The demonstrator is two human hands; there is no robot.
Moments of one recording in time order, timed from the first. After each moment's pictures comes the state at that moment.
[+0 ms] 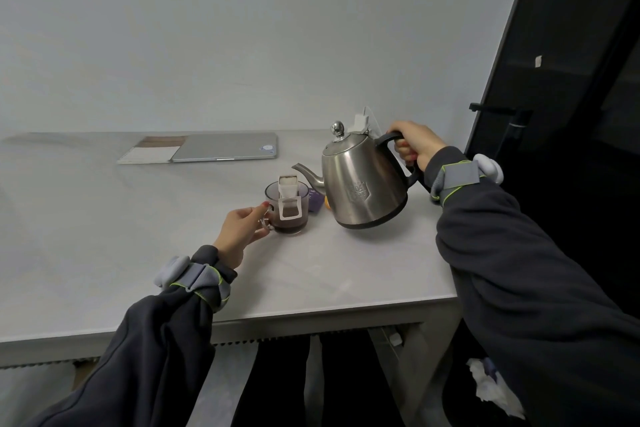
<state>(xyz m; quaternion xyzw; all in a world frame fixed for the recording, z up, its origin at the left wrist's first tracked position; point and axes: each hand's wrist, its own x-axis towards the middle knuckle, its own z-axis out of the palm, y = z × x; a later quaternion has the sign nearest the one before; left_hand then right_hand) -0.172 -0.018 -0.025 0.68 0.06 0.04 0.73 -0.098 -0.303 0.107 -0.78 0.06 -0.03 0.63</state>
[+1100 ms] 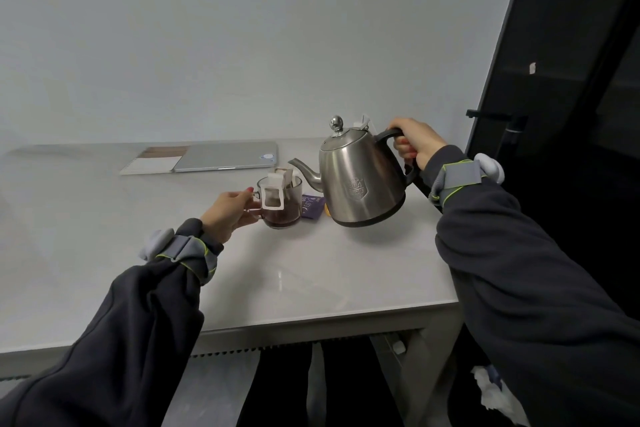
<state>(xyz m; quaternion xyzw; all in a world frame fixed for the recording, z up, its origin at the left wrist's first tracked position) -0.148 0.005 0.016 0.69 0.07 0.01 0.72 -0.110 -0.300 0.124 -0.75 0.04 -0.04 0.65</state>
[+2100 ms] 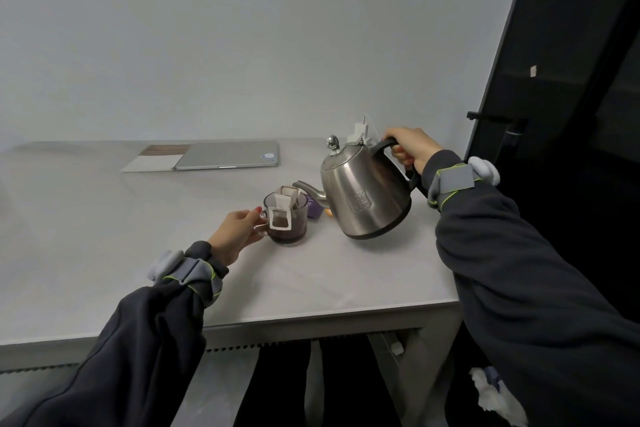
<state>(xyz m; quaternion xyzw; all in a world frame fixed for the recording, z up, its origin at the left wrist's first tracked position) -0.164 -0.006 -0.020 0.70 0.05 0.00 0.71 -0.106 -0.298 0.116 -0.80 0.04 -0.04 0.59</state>
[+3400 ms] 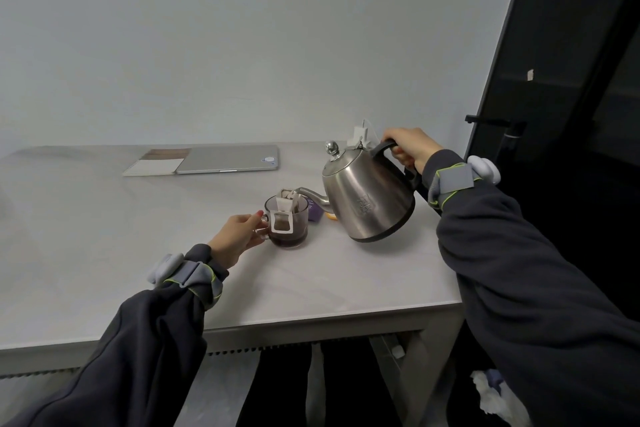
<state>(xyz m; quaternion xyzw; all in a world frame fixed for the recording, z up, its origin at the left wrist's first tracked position) -0.166 -0.006 -0.019 0.70 0.06 -0.01 0.71 -0.104 -0.297 0.120 -0.82 0.04 -0.05 0.57</state>
